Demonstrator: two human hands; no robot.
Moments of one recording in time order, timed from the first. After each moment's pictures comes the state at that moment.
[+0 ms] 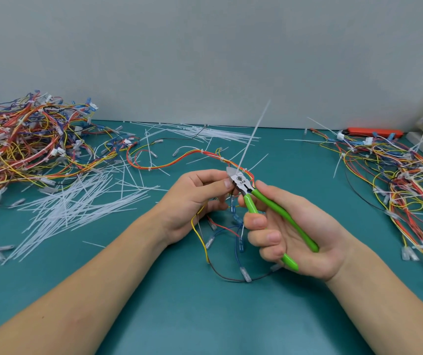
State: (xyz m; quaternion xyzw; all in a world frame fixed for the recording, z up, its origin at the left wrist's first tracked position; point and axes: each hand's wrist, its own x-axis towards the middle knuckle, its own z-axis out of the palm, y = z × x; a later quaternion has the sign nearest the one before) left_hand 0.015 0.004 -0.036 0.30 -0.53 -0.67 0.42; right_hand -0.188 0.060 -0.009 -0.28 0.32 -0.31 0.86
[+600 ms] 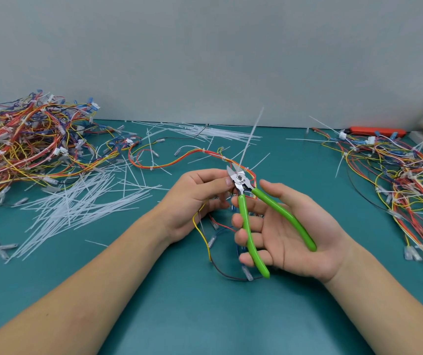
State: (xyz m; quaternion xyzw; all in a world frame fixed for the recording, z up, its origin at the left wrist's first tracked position) left_hand 0.014 0.006 -0.034 0.31 -0.51 -0.68 0.43; right_hand -0.187 0.060 -0.013 -0.26 0.28 -0.28 0.88
